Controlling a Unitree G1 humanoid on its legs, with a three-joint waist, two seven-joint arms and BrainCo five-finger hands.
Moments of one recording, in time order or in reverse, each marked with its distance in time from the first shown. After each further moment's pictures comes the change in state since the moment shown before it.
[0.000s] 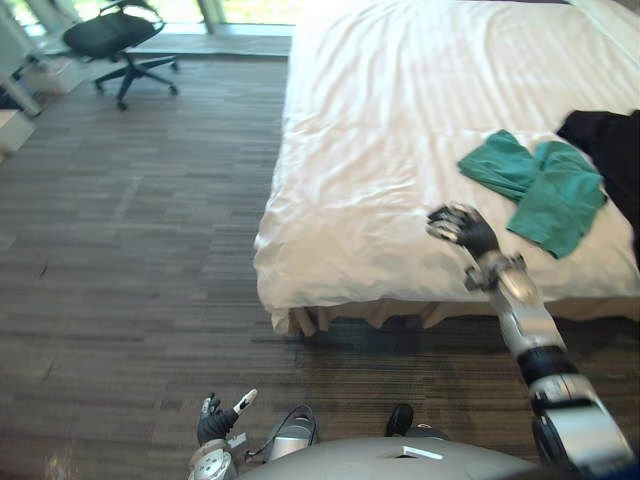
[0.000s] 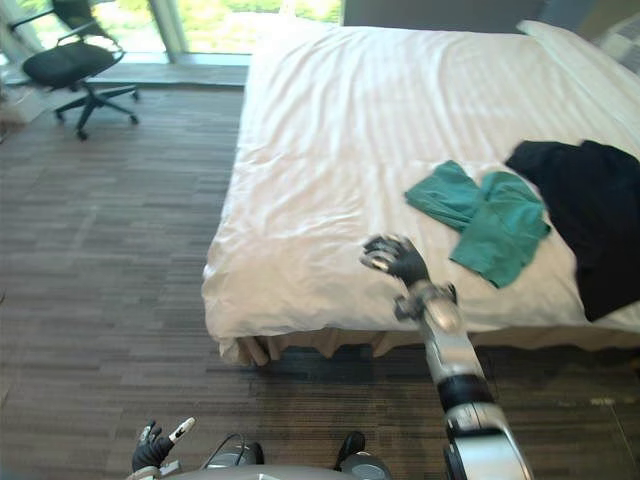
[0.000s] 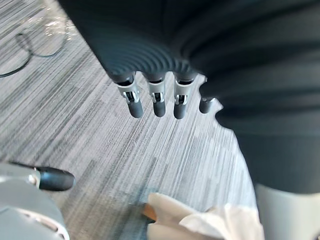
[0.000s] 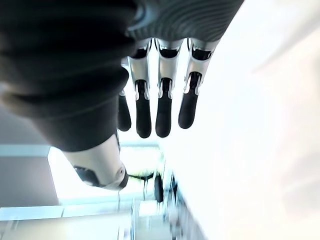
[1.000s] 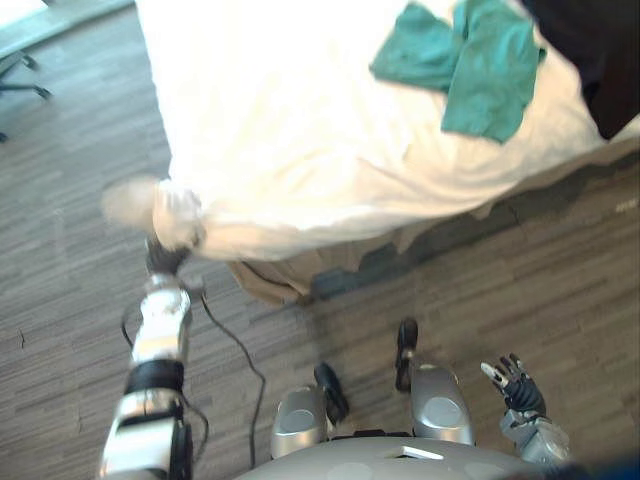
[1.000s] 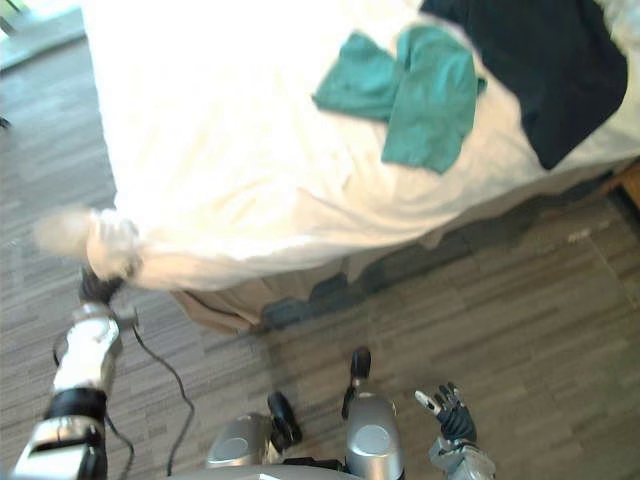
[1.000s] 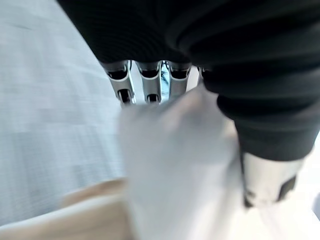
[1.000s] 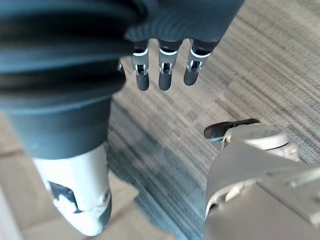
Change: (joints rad) left arm -0.384 0.225 0.066 -0.195 0.135 0.176 0.110; right arm 0.730 0.171 -0.444 0.232 0.034 0.045 -0.082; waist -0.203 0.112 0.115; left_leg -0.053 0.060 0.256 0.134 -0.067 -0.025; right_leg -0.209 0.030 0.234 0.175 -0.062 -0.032
